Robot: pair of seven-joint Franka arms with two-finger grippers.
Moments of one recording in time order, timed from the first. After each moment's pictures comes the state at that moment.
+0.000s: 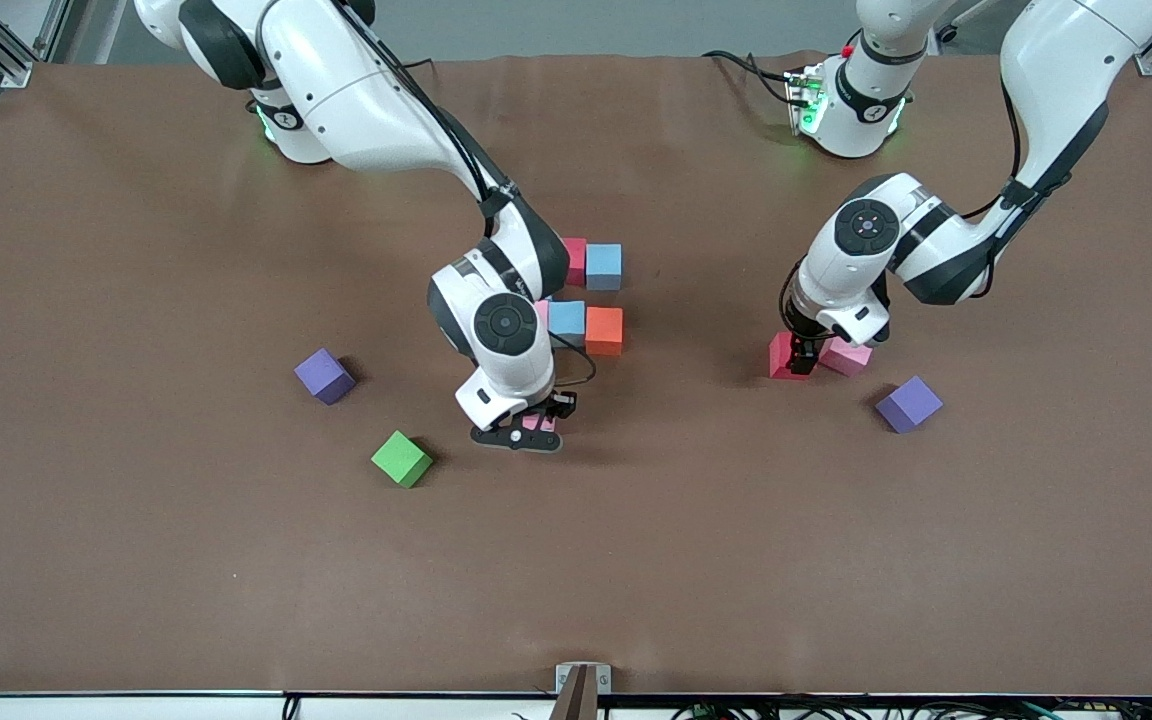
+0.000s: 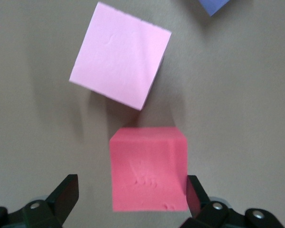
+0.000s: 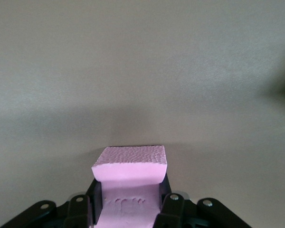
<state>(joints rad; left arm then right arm) 0.68 0.49 -1.03 -2.32 0.76 2.44 -2.38 0.72 0.83 -0.09 -1.38 0.07 2.26 0.73</state>
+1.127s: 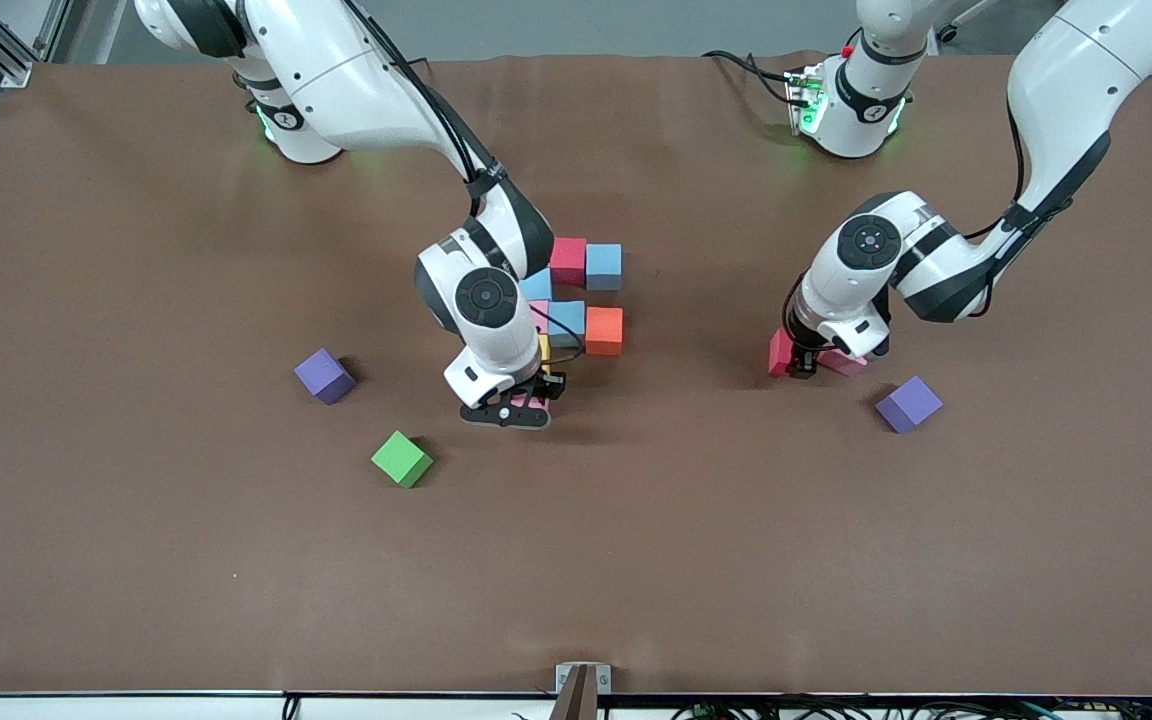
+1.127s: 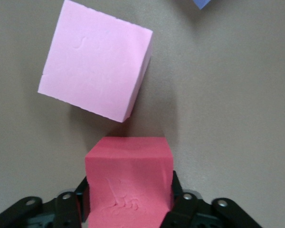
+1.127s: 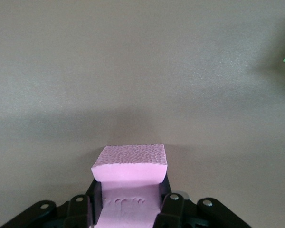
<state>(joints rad) 0.68 0.58 -1.00 -2.29 0.86 2.44 -2.38 0.72 0.74 -0.08 -1.56 0.07 2.34 0.71</state>
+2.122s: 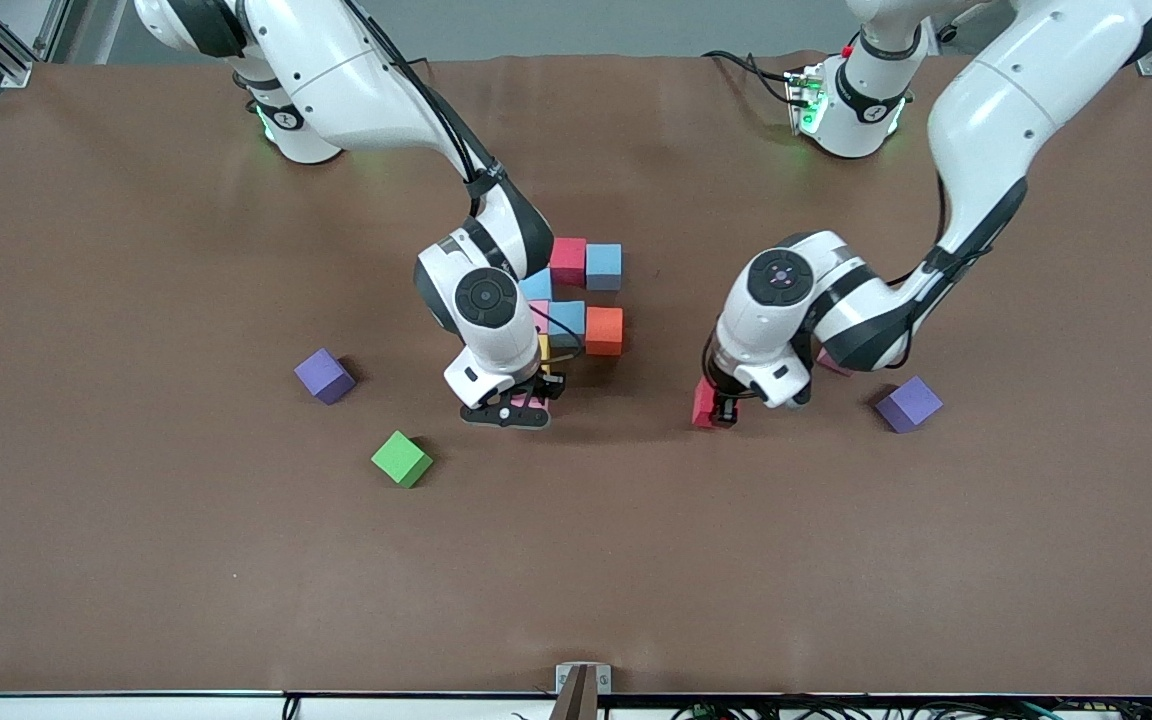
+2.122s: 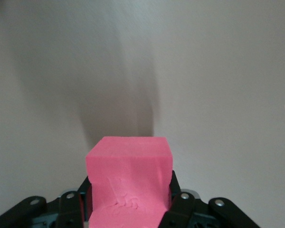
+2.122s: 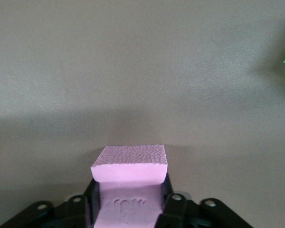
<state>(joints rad) 0.14 0.73 -0.77 -1.80 0.74 2.35 -2.42 0.72 0.74 -0.08 -1.56 0.08 2.34 0.70</state>
